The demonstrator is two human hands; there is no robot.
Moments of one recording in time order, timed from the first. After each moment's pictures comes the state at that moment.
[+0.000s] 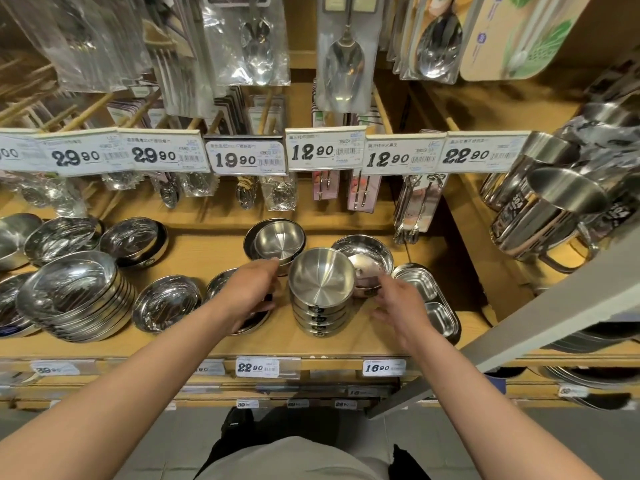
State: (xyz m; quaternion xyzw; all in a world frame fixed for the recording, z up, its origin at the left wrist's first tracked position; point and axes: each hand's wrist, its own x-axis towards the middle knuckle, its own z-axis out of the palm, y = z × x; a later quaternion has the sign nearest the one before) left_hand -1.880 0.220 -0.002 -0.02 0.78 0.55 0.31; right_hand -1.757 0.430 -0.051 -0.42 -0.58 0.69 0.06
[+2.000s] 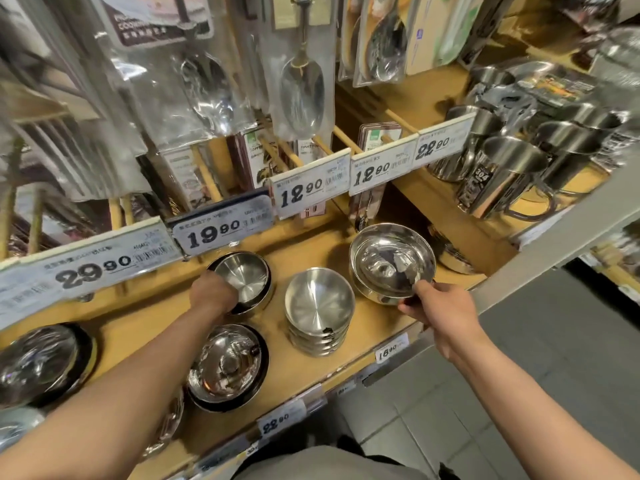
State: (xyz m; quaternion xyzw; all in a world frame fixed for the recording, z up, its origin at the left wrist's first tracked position) left_hand -2.030 0.255 -0.060 0.18 0.96 0.10 0.21; right_hand -1.715 0.398 -0.001 -0.64 -0.43 0.59 0.24
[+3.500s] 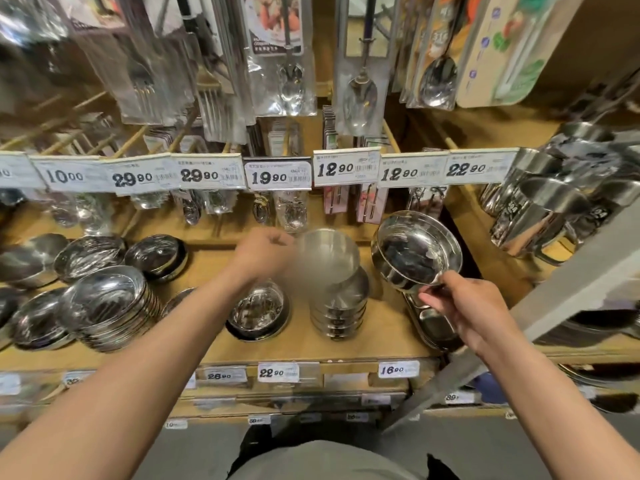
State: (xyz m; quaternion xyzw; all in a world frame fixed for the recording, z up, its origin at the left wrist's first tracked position) left_hand -1.904 0.210 0.061 0.13 0.83 0.49 0.24; right_hand -1.705 0.449 0.033 -0.45 -0.47 0.74 0.14
